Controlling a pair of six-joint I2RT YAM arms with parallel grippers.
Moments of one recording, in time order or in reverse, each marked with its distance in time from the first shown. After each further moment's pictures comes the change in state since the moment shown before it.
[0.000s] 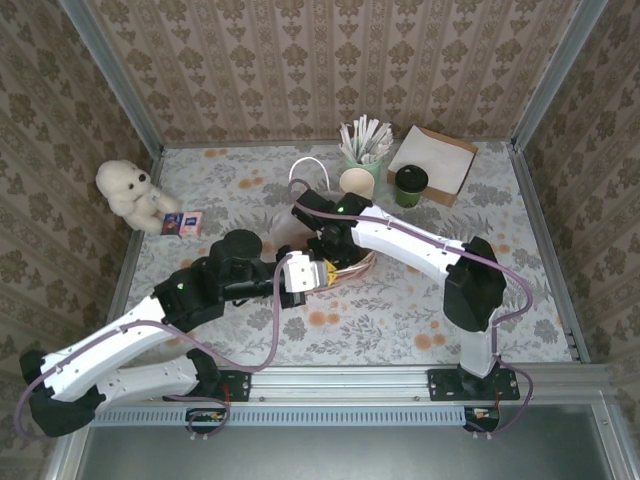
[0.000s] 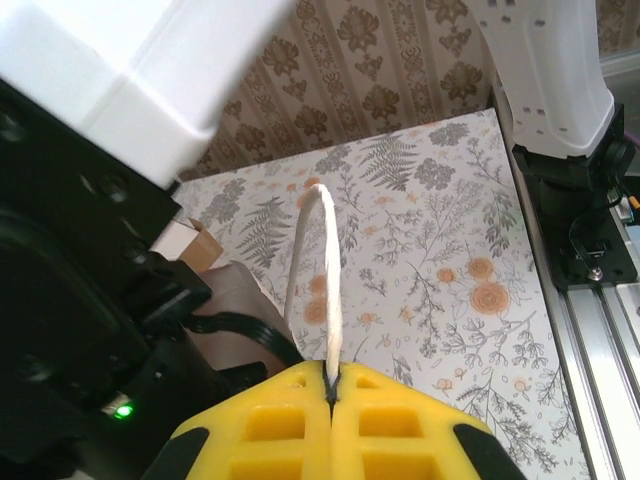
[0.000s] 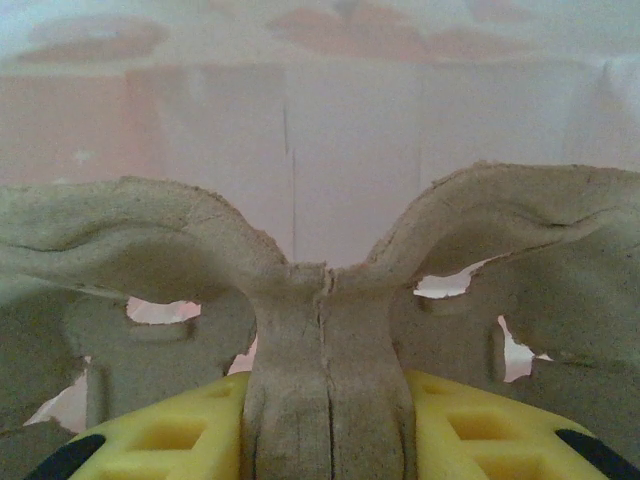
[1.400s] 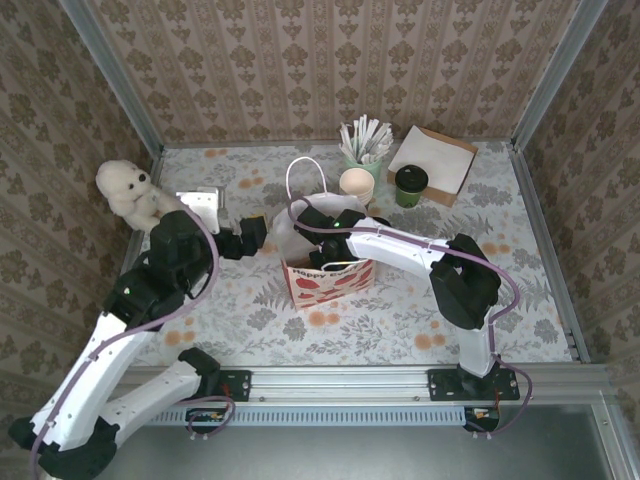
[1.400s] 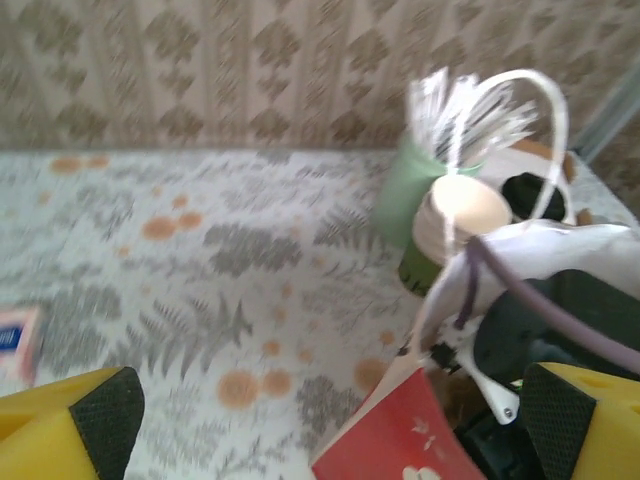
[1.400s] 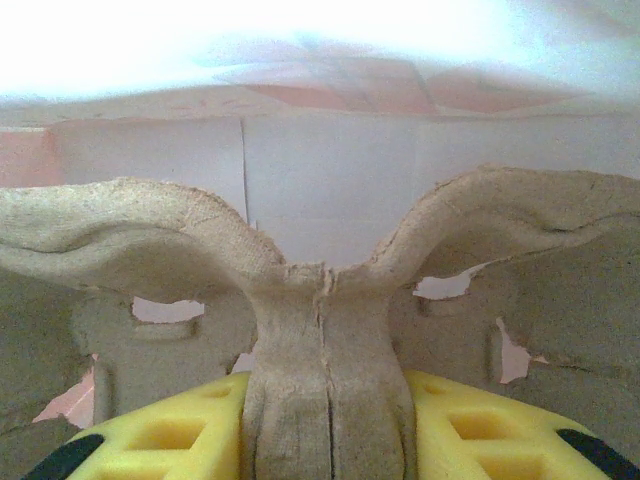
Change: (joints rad) left arm 0.442 -0.105 0.112 -0.319 -0.495 -0.833; right arm 0.000 0.024 -0.169 0.171 0.004 -0.008
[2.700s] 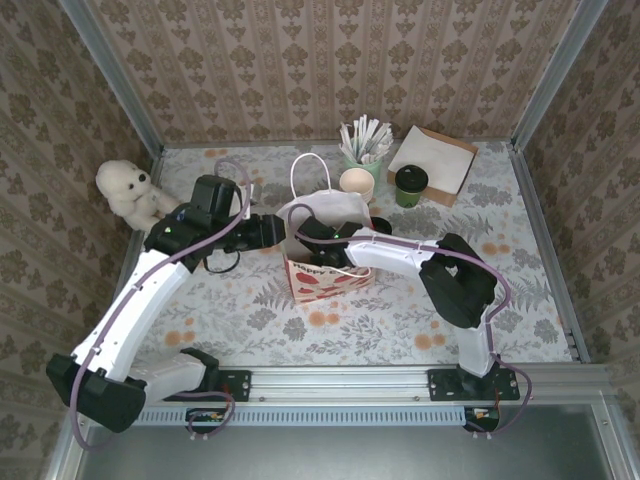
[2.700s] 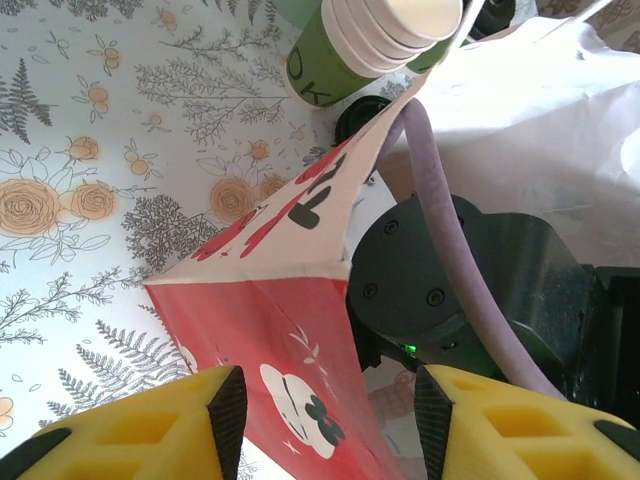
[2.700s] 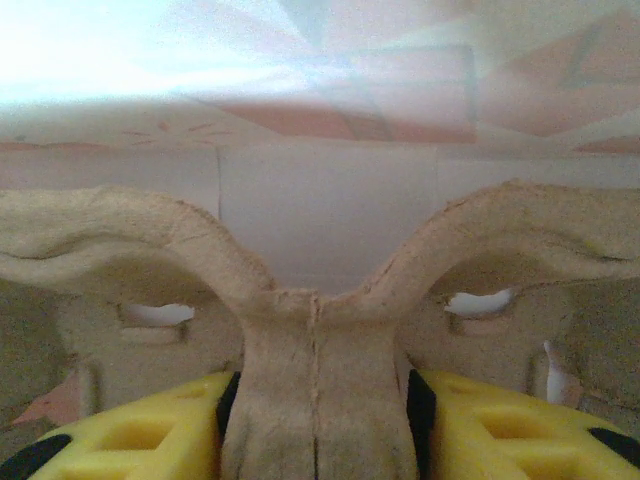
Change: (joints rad) left arm 0.140 0.352 0.101 -0.135 0.553 -0.146; right arm 0.005 0.024 -0.130 0.208 0.095 0.025
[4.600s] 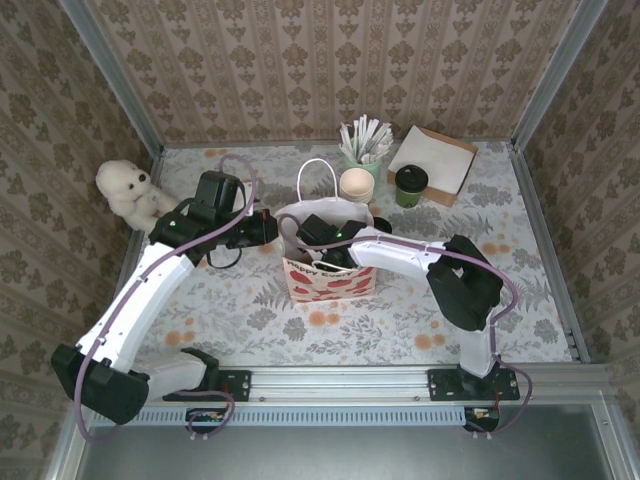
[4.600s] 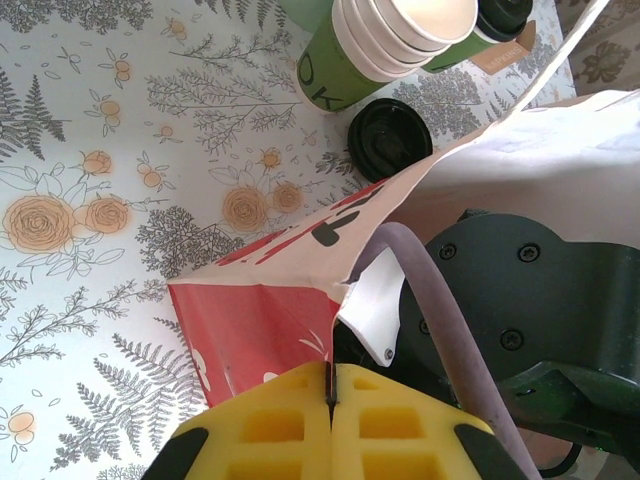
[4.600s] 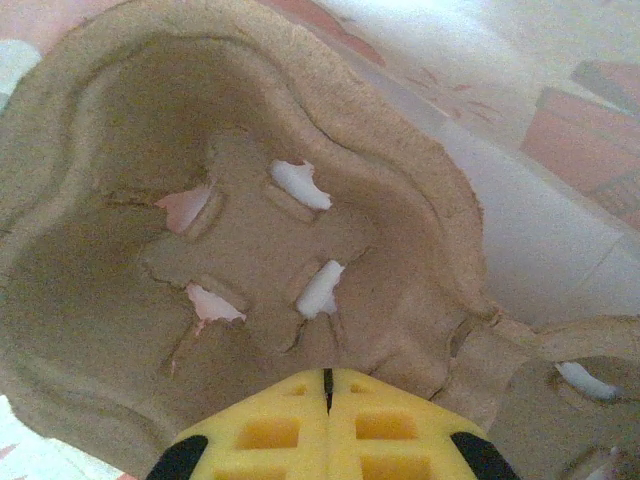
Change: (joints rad) left arm 0.000 0.037 0.023 -0.003 -0.021 0.039; right arm 0.003 -0.034 0.005 -0.024 -0.186 -0.373
